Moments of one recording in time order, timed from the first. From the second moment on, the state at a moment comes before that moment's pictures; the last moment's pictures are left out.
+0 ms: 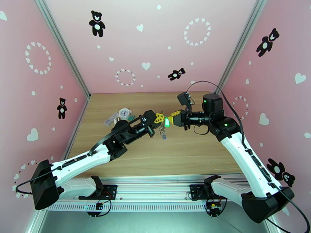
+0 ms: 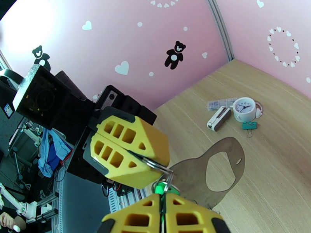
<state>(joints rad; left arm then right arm) -0.90 1.24 0.88 0.54 0.15 0.21 0.35 1.14 1.28 -0.58 -0.97 0.06</state>
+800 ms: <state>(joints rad) -0.91 1.24 0.91 0.52 0.13 0.21 0.38 1.15 1.30 -0.58 -0.86 0.07</state>
